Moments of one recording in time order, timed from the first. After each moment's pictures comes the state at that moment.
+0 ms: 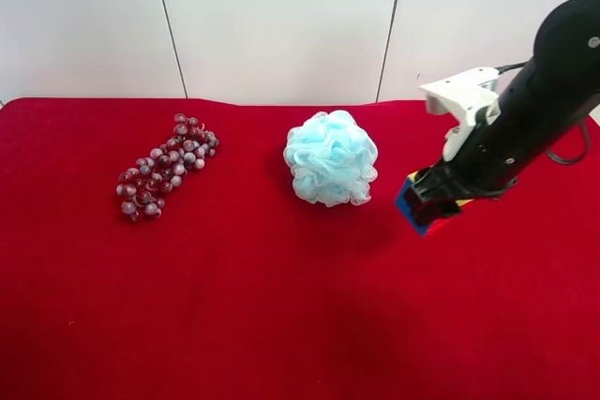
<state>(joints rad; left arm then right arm) 0.05 -0.01 -0.53 -0.07 1.05 0.04 0.44 1.49 -0.84 0.07 0.72 -0.17</state>
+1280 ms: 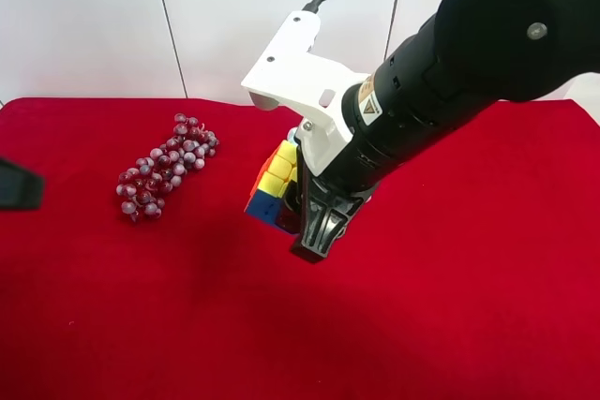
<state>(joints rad) -0.07 0.78 -0.76 -0.53 1.10 0.15 0.88 1.49 -1.00 0.03 0.58 -0.42</state>
